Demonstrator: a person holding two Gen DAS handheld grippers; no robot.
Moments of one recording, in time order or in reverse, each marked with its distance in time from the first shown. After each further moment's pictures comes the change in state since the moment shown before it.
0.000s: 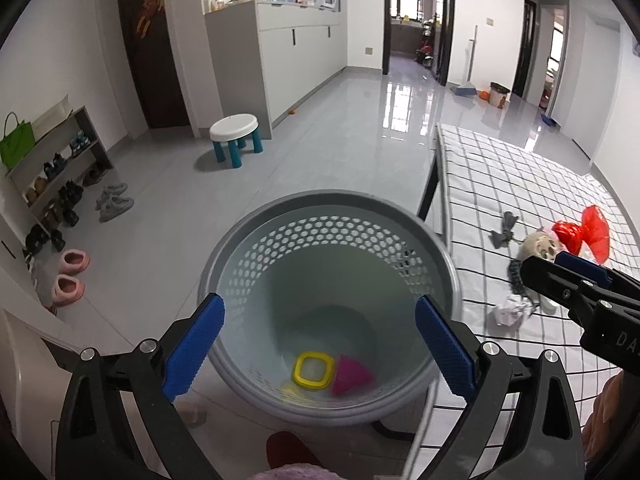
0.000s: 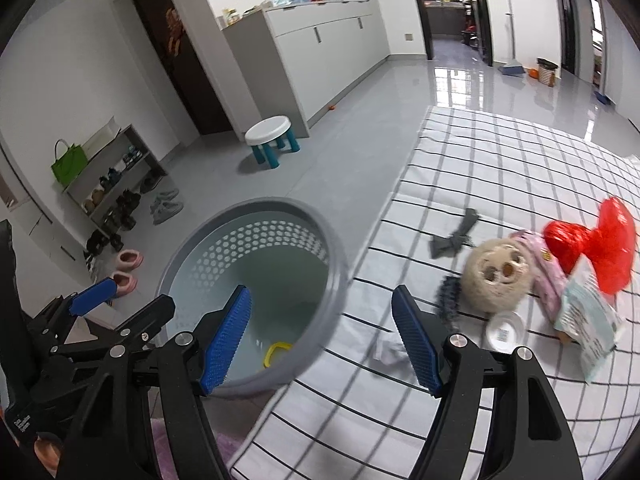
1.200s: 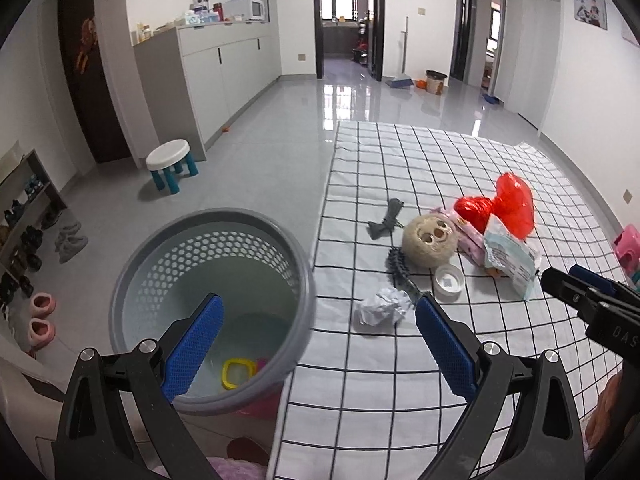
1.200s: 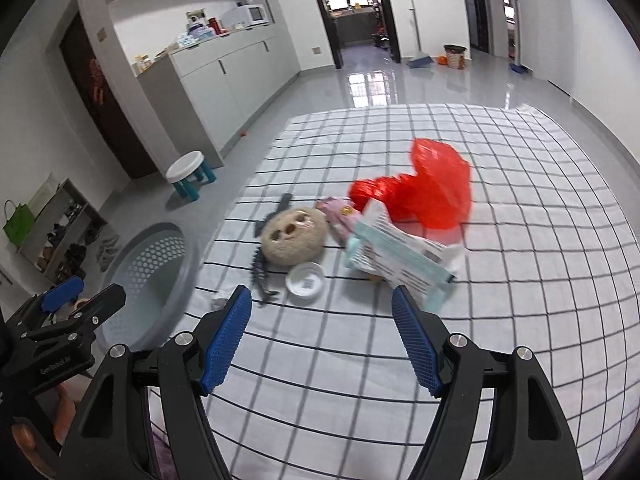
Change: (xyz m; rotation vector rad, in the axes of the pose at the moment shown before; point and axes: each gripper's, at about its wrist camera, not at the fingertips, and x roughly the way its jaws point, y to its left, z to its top) left arm -0.024 -0.118 -0.011 0.148 -0.021 -0.152; right arm -0.095 -0.131 -0.056 0.196 -0.074 -0.213
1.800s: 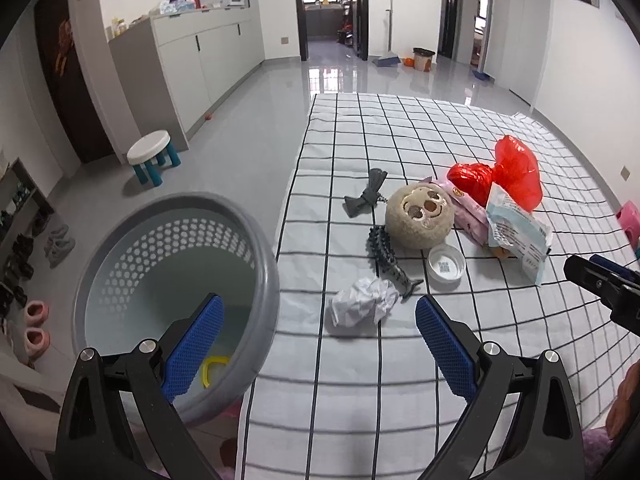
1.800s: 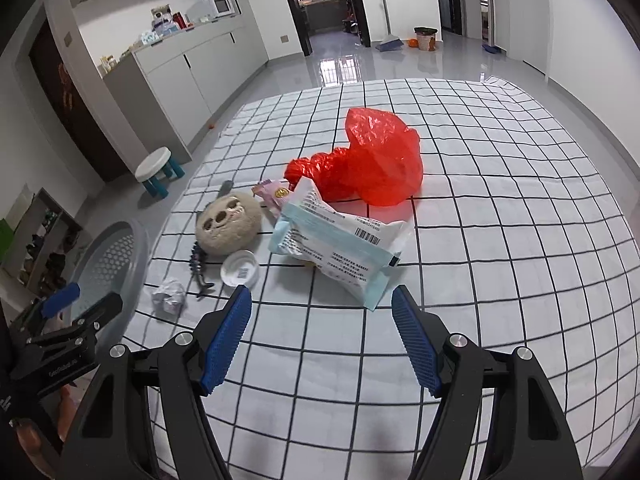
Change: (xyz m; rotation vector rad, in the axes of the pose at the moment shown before) left arm 0.049 -0.029 -0.004 0.058 0.053 -0.014; right arm 0.022 -0.043 -0.005 0.048 0.053 -0.081
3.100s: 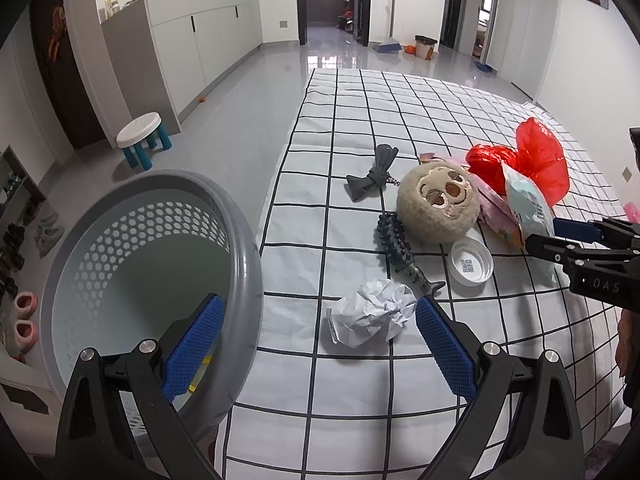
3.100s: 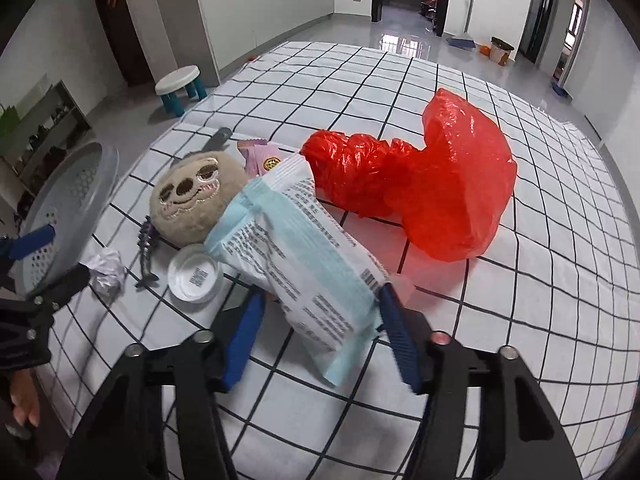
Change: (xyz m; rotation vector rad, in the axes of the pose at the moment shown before) left arm 0.048 0.001 -0.002 -0.029 0.059 -0.027; right arm 0.091 0.013 0.039 -0.316 0.155 0.010
